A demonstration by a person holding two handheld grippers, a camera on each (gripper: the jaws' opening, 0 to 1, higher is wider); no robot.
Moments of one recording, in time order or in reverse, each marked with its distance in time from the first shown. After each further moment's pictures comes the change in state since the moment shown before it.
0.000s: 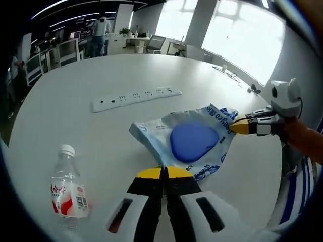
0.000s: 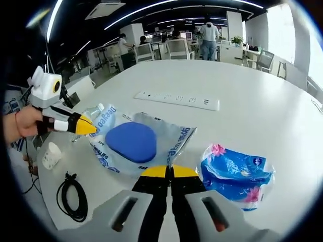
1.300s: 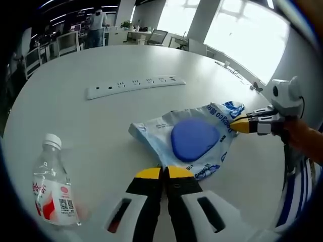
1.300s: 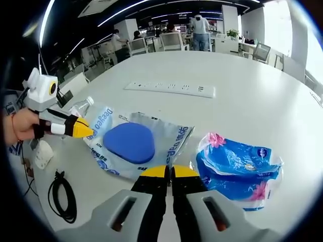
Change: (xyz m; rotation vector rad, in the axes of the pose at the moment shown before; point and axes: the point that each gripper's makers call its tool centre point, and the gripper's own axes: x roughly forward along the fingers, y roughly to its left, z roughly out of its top) left arm 0.027 0.004 -0.018 -0.025 0.041 -0.006; right arm 0.020 -0.018 -0.019 0.035 0.043 -0.030
